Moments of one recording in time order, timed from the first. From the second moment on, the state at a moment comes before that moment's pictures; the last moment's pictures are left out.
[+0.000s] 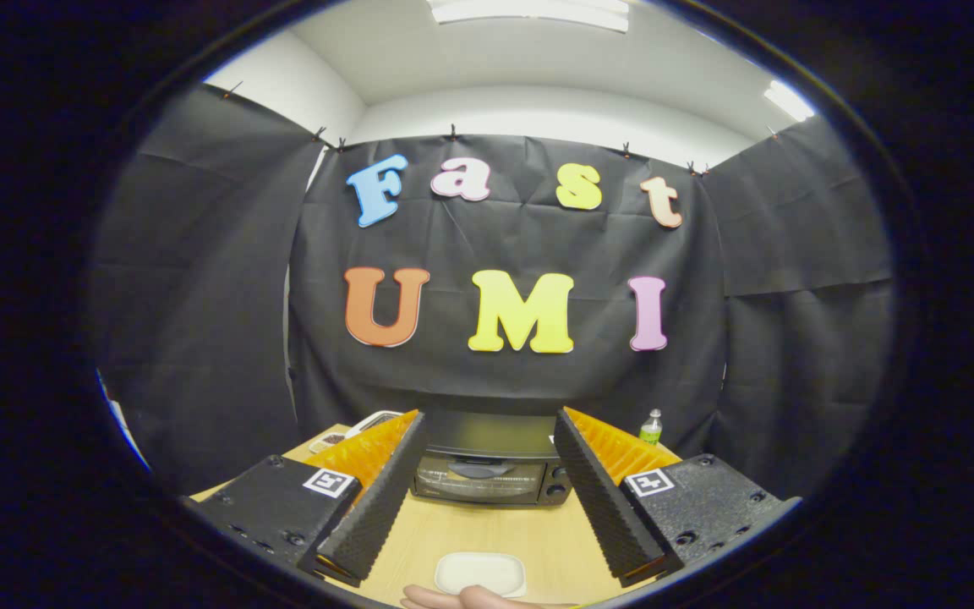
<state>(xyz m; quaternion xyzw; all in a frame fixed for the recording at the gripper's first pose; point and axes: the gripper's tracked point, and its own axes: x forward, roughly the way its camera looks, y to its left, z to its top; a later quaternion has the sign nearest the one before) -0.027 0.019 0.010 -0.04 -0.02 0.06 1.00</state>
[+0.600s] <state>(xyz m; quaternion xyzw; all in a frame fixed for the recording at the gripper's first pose) -0.054 -0.032 -0.036 -0.06 0.00 0.08 1.00</state>
